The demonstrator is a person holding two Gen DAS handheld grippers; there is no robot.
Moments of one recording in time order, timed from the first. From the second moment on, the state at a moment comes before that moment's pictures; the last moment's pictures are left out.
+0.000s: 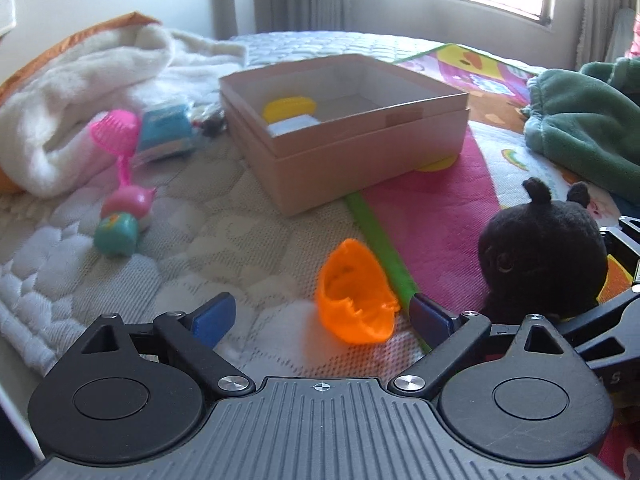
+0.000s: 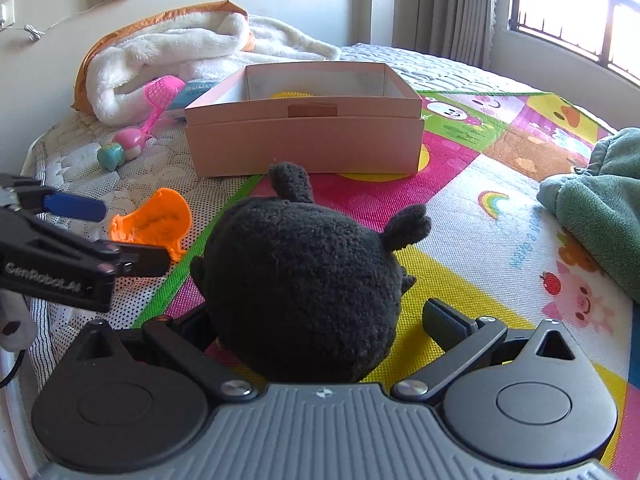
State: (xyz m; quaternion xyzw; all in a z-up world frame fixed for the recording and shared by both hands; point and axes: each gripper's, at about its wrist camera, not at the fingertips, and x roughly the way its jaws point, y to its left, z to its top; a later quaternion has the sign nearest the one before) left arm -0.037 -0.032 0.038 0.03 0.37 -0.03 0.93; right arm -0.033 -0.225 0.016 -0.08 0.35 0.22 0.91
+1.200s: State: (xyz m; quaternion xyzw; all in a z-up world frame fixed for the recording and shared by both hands) left arm -0.072 -0.034 0.063 0.02 0.37 -0.03 0.93; right arm -0.067 -0.225 0.083 -0.13 0.31 0.23 0.91
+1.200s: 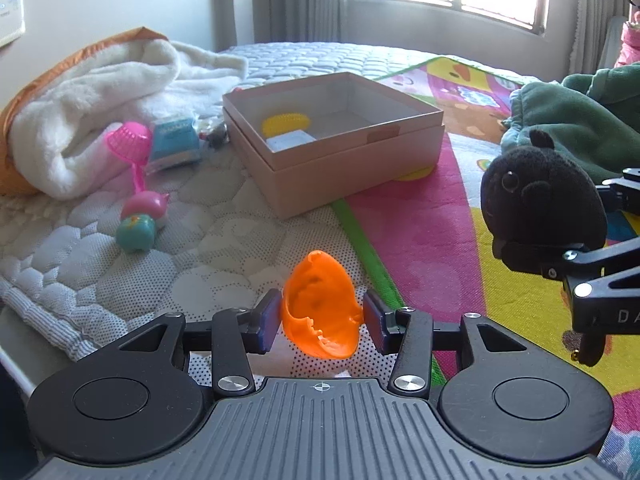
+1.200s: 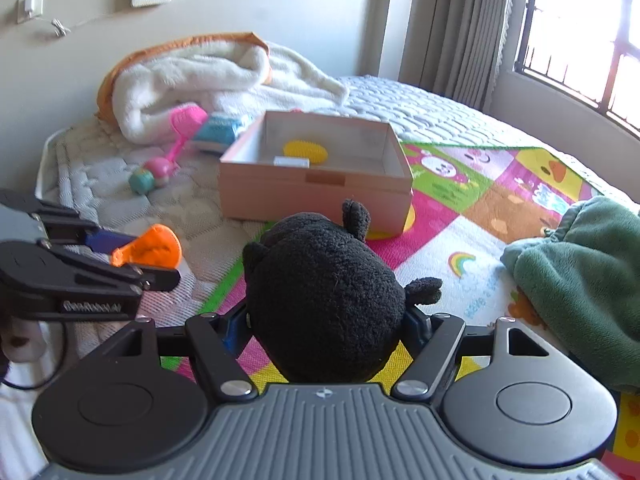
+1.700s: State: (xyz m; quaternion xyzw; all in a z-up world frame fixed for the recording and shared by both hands) left arm -0.093 -0.048 0.078 0.03 0.35 -0.03 0.94; right arm -0.093 -0.227 0.113 -0.13 0.27 0.25 0.92
